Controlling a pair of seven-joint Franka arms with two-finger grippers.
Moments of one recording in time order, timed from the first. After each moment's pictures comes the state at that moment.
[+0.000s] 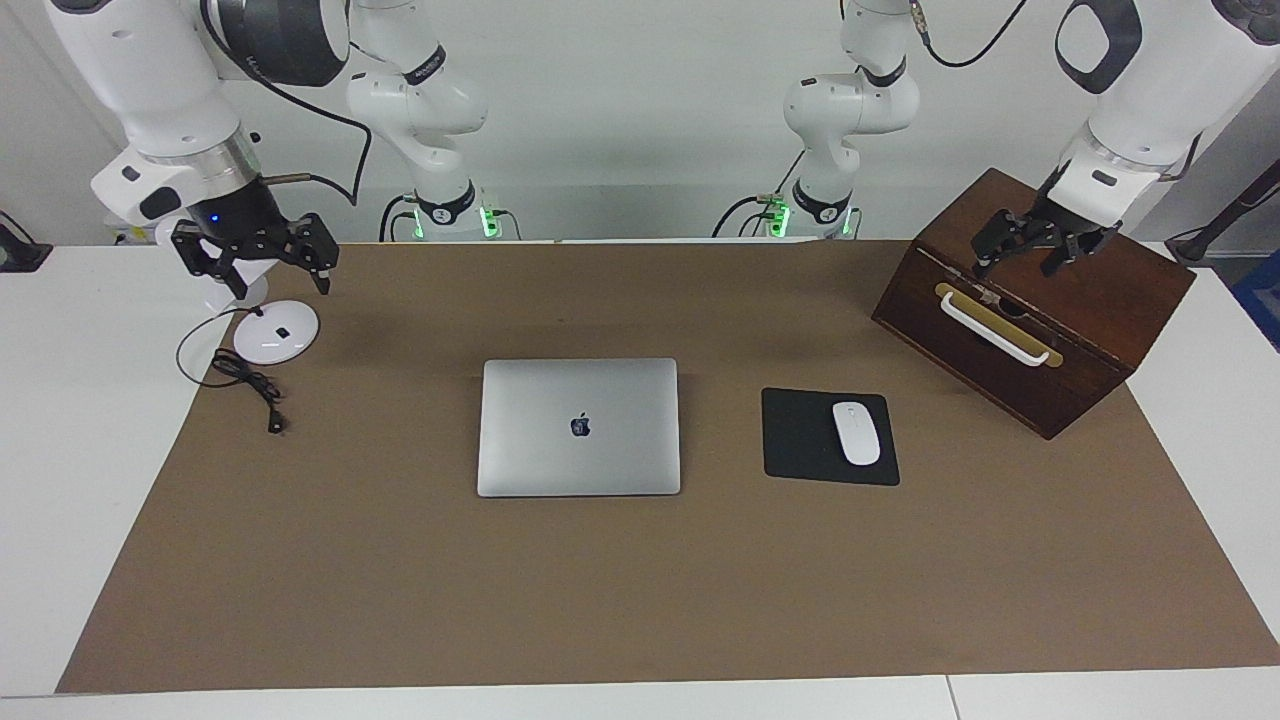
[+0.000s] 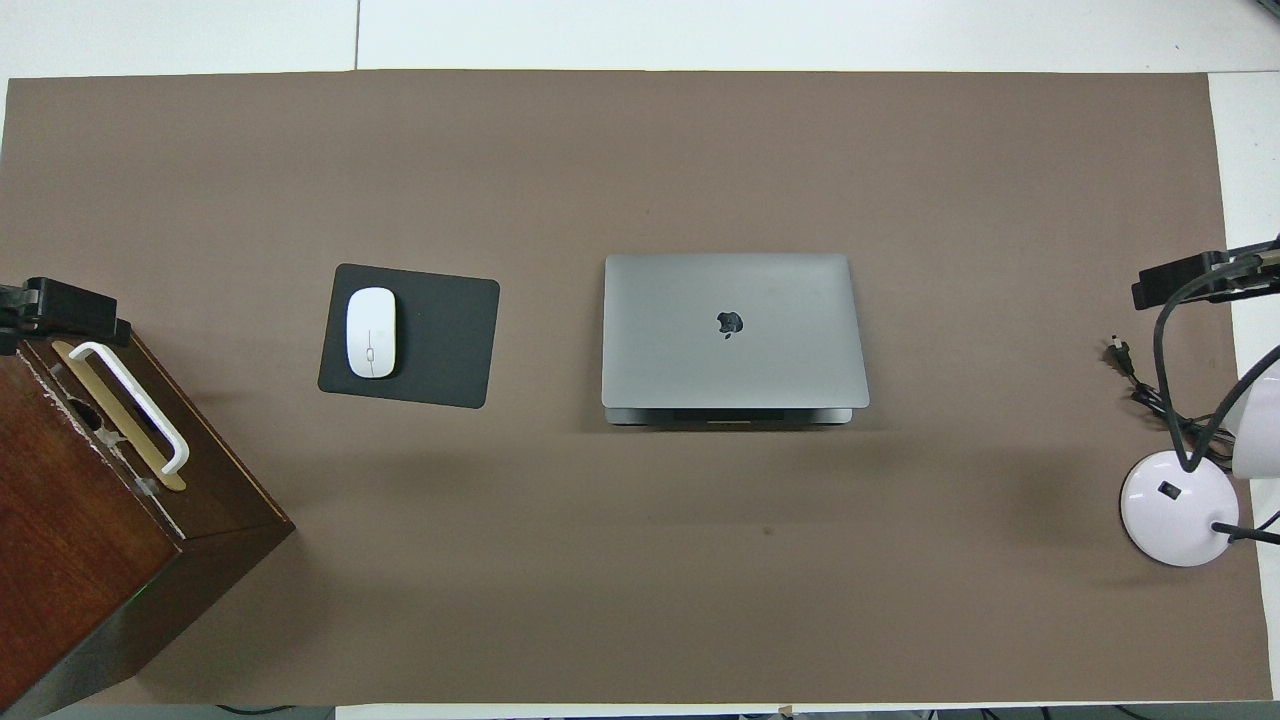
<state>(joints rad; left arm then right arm) -0.03 -0.02 0.05 -1.63 -0.02 1.55 0.04 -0.08 -0.02 0.03 -1.64 -0.03 1.65 -0.13</state>
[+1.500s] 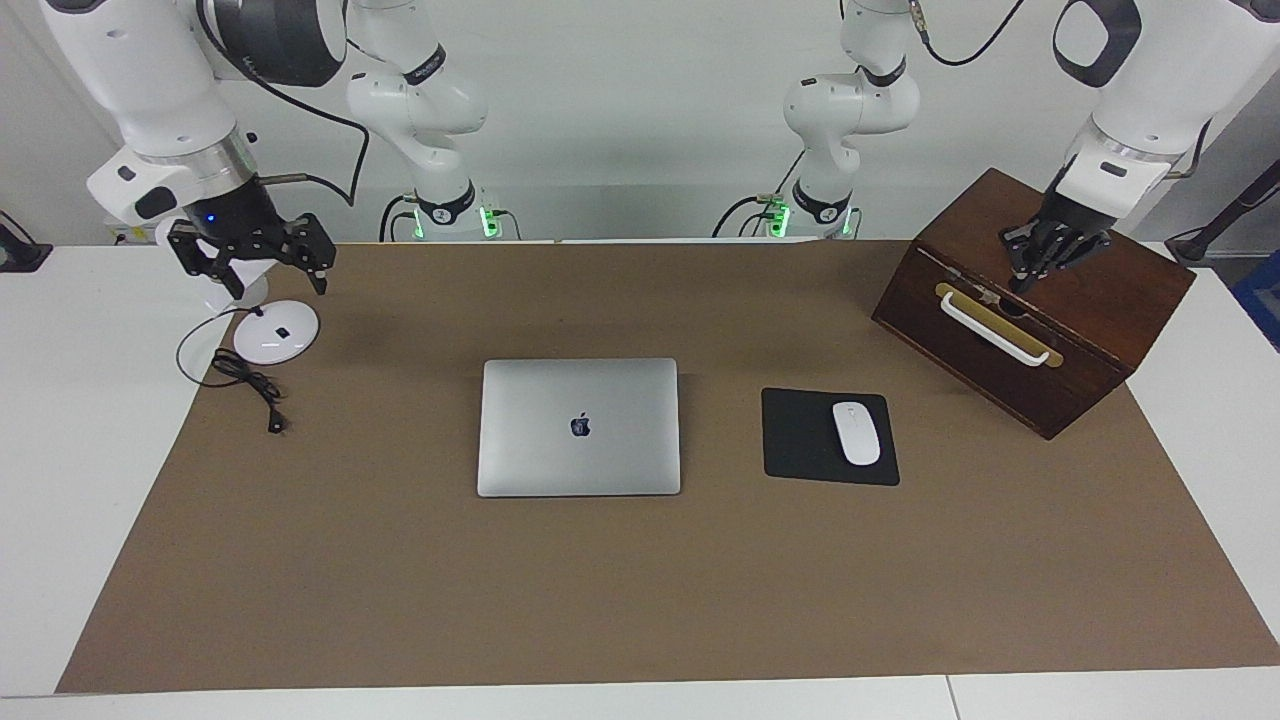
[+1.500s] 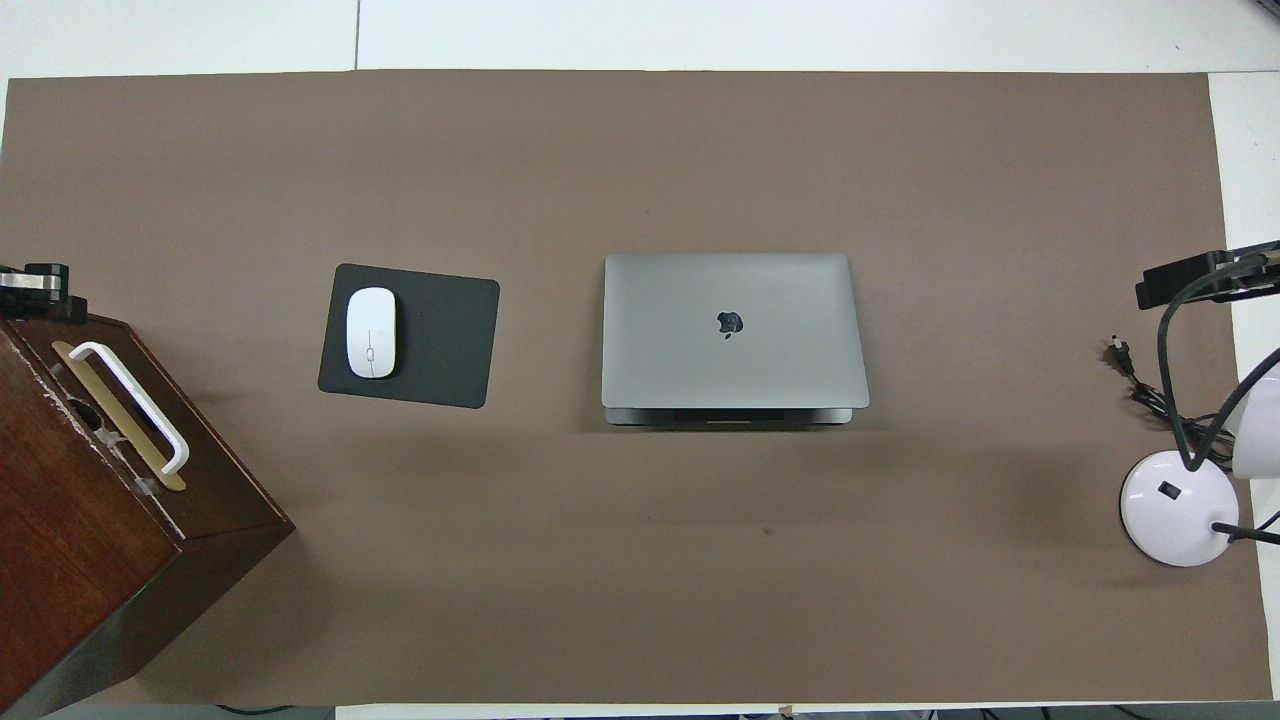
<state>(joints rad) -0.03 -0.02 0.05 -1.64 -0.02 1.64 0.04 -0.08 -0.02 0.03 -1.64 -0.03 1.65 -0.13</state>
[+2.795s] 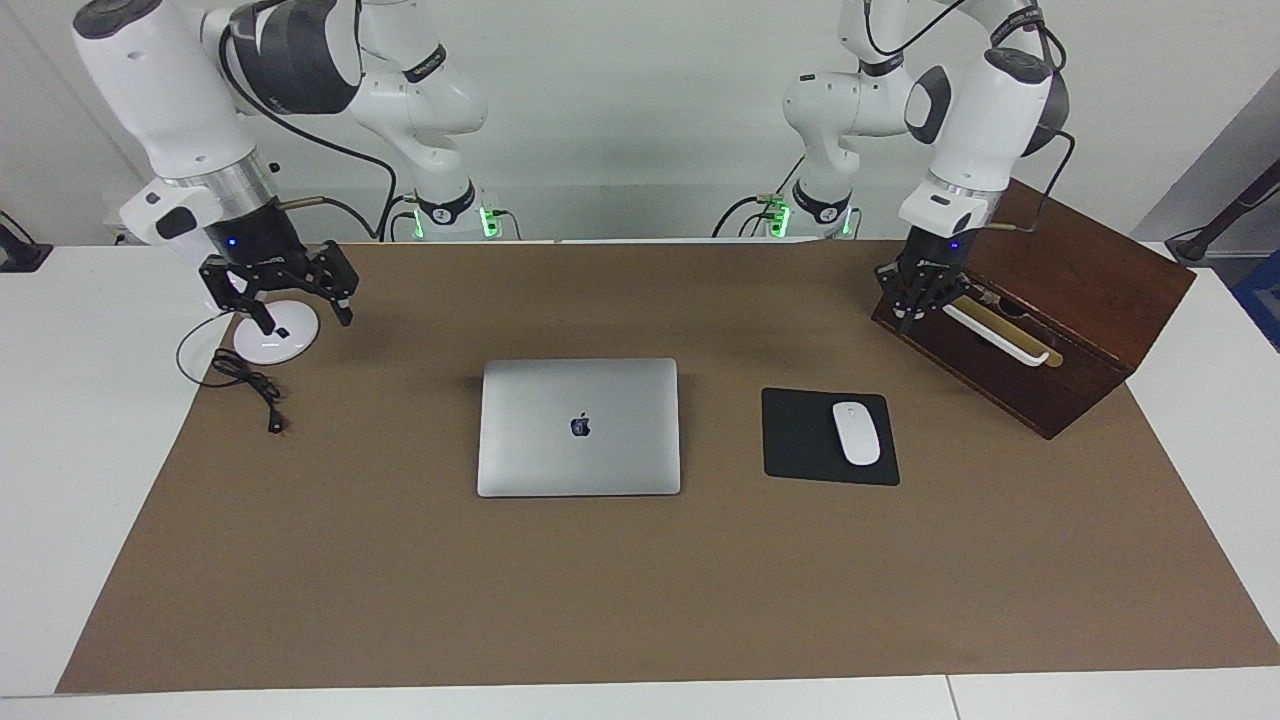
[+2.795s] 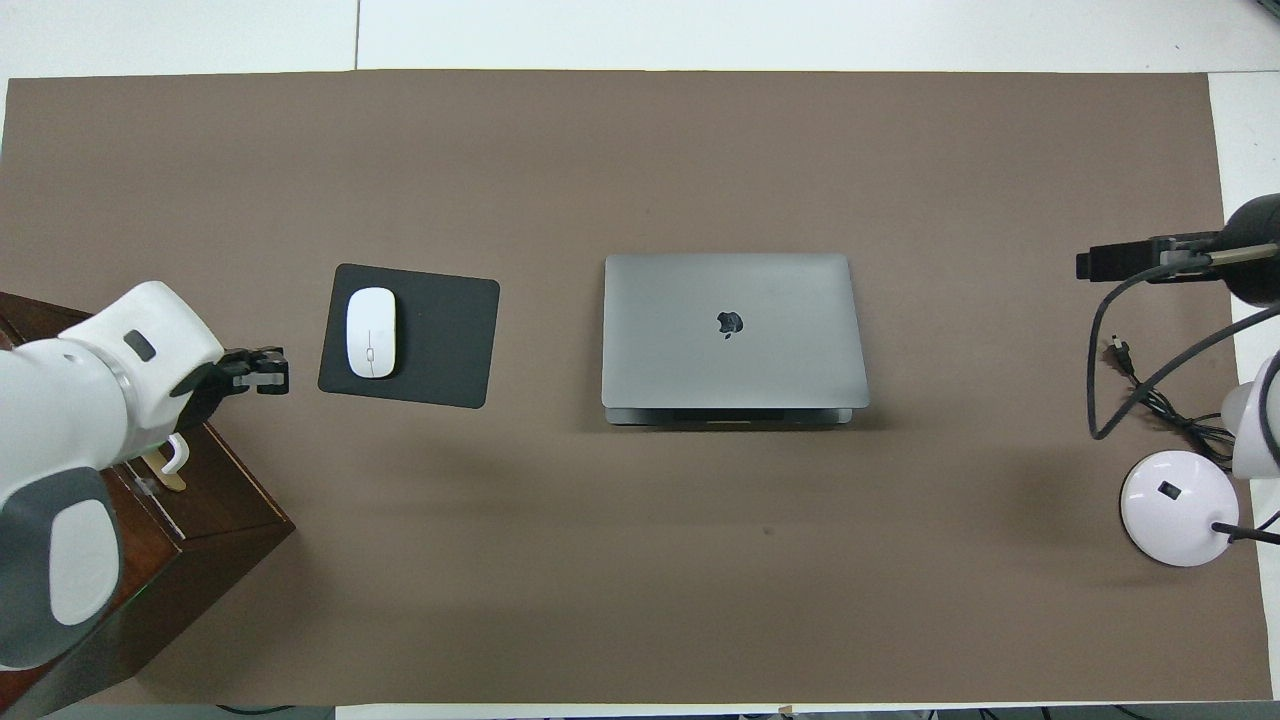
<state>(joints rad) -0.21 -0.31 0.02 -2.34 -0.07 2.34 0.04 -0.08 -0.10 0.03 -1.91 0.16 2.03 -0.13</state>
